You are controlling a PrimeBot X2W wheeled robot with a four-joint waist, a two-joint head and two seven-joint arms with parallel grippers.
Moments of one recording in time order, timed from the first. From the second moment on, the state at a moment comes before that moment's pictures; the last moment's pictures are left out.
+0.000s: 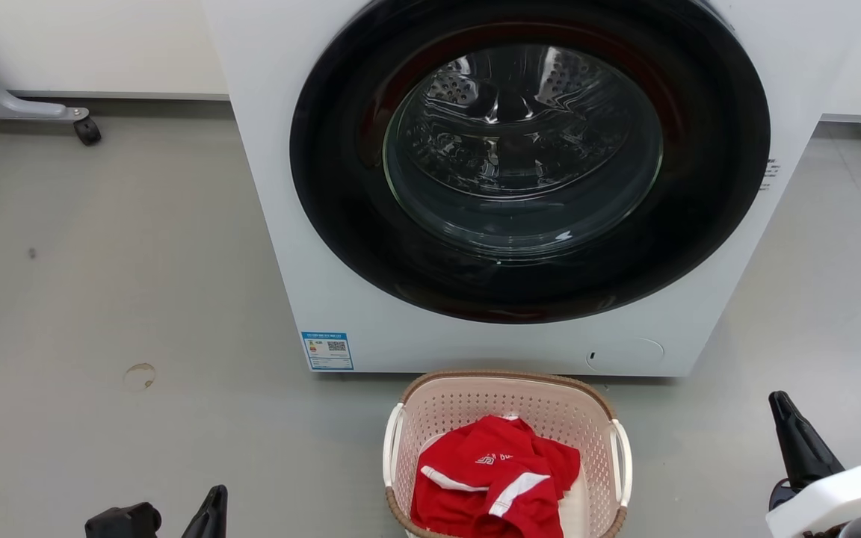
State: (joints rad) left arm 0.12 0.30 -0.33 0.10 -0.64 0.17 0.01; right arm -0.02 -0.13 0.25 0.35 0.74 0.13 -0.20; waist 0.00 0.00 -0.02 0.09
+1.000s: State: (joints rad) left arm 0.09 0.24 -0.23 0.15 -0.89 0.09 0.04; right arm -0.02 -0.11 0.15 0.34 0.97 0.13 -0.12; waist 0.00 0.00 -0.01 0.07
